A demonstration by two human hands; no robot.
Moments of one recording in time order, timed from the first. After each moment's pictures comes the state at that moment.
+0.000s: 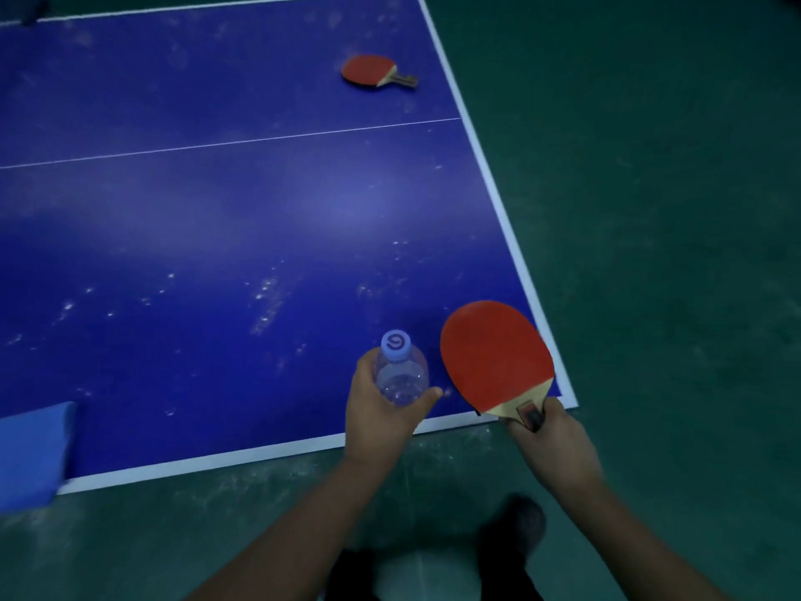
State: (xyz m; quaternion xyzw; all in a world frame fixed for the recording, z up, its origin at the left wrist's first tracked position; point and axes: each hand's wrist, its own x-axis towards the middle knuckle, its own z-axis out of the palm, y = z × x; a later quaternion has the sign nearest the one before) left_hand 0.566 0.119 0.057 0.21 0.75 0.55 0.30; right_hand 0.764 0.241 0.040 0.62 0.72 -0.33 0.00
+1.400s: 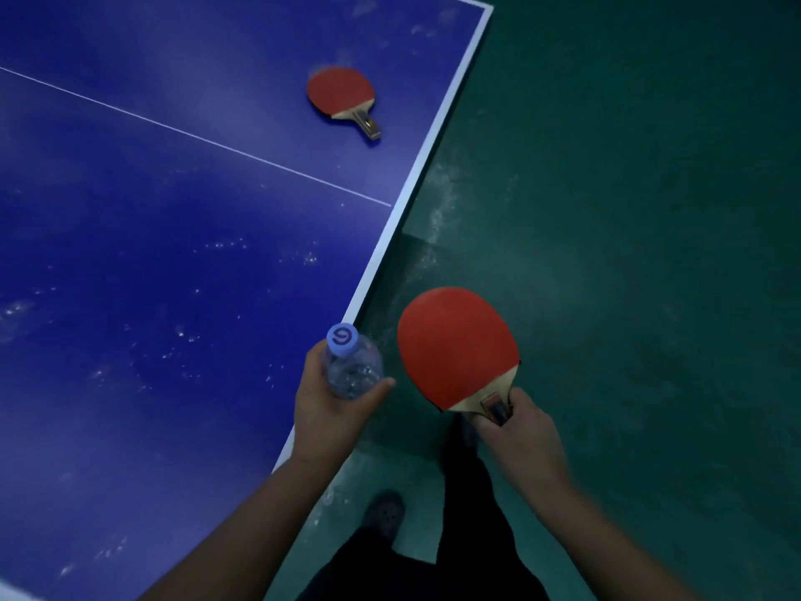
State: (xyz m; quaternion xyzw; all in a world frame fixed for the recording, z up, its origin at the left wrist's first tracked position) left_hand 0.592 0.652 0.048 0.00 0.78 0.62 0.11; right_hand 0.706 0.866 0.051 0.40 0.85 -0.33 0.11
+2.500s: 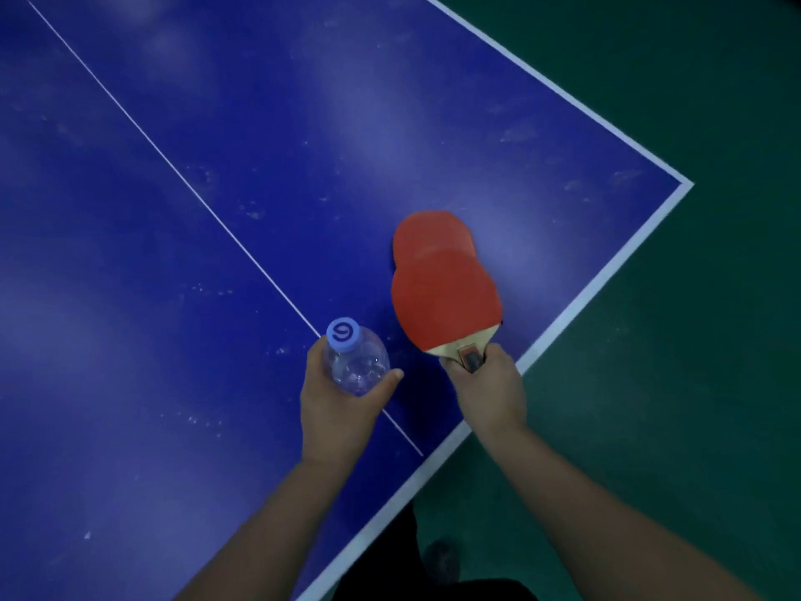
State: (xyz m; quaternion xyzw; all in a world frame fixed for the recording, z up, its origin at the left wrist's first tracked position) left_hand 0.203 0.796 0.030 -0.21 0.76 0.61 -0.05; right_hand 0.162 0.978 0.009 0.24 0.89 -0.37 0.12
